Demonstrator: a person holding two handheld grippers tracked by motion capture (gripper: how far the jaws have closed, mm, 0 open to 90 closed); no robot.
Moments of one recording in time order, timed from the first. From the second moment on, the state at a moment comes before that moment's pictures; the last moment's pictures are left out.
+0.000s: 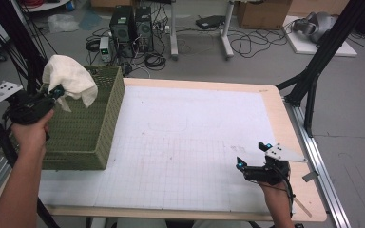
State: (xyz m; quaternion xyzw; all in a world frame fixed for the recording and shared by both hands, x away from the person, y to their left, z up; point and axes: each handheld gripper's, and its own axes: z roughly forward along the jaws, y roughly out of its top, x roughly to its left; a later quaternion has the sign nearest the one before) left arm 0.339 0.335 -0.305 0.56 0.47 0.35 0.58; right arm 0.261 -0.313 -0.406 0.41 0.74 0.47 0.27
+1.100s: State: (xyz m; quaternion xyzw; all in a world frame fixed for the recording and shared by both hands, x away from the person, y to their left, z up) left arm 0.313 0.220 -0.272 0.63 0.31 0.28 0.66; right arm 0.260 -0.311 -0.405 0.40 0.74 0.48 0.26
